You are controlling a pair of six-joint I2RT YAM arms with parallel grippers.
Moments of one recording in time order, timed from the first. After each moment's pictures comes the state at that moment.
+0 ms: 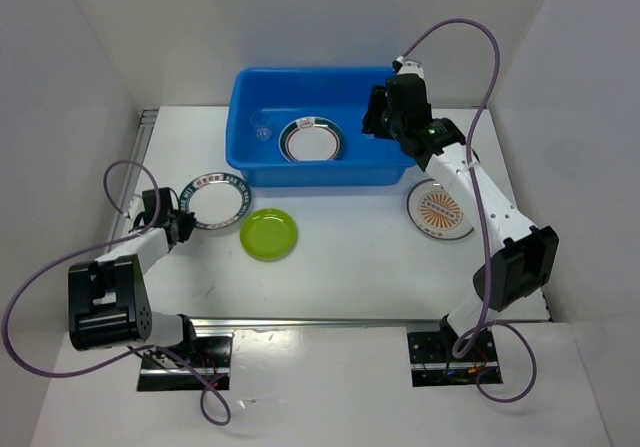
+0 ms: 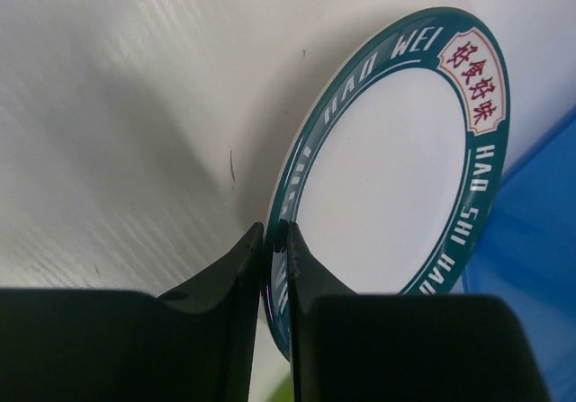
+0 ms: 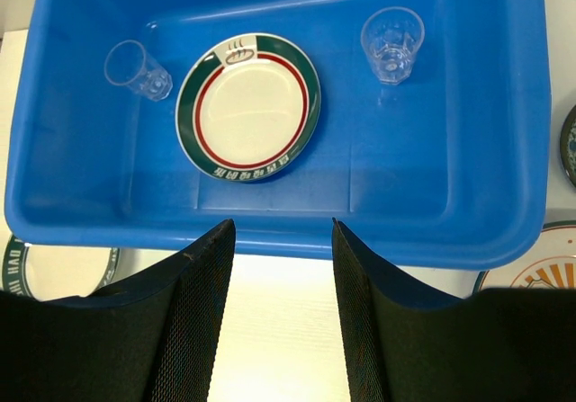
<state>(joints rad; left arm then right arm) 0.21 1.38 0.57 -0.04 -0.08 -1.04 0.42 1.60 1.64 -0.53 0.22 0.42</state>
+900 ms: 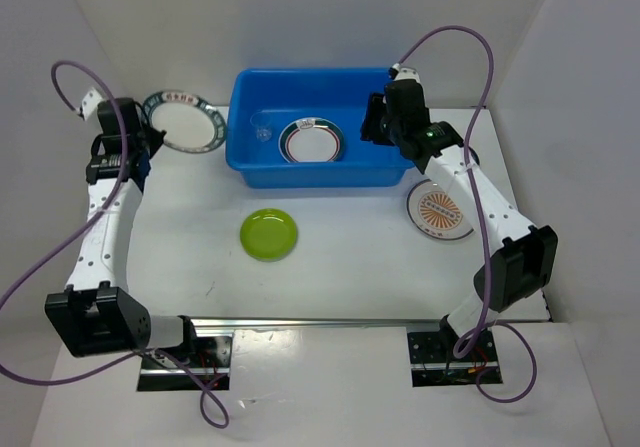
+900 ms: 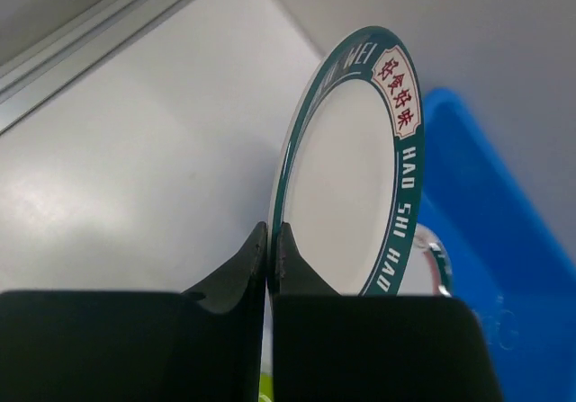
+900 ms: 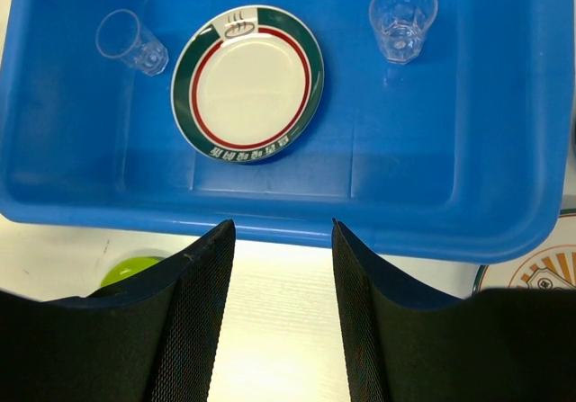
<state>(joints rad) 0.16 1.32 1.30 -0.47 -0.24 -0.75 0.42 1.59 1.60 -0.53 0.19 0.41</state>
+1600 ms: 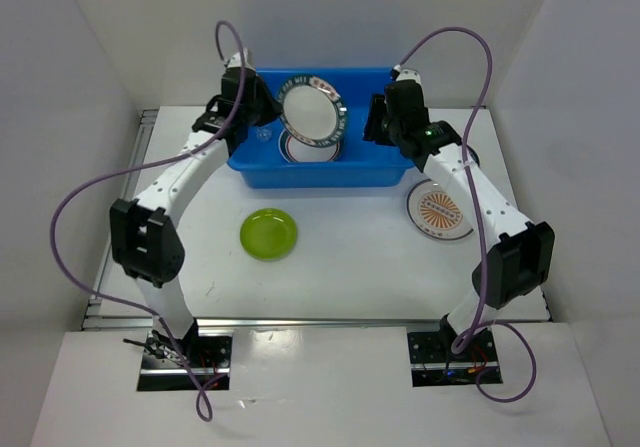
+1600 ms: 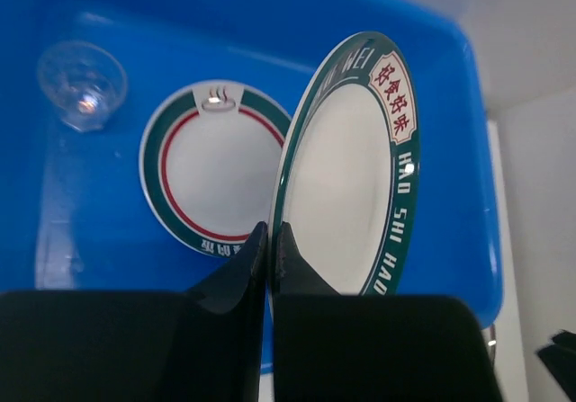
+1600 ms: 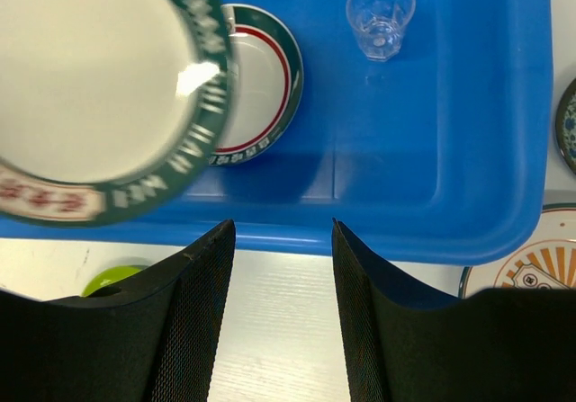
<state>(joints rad) -0.31 1.78 1.72 -0.30 -0.09 -0.62 0.41 1.60 1.59 -0.53 0.21 0.40</state>
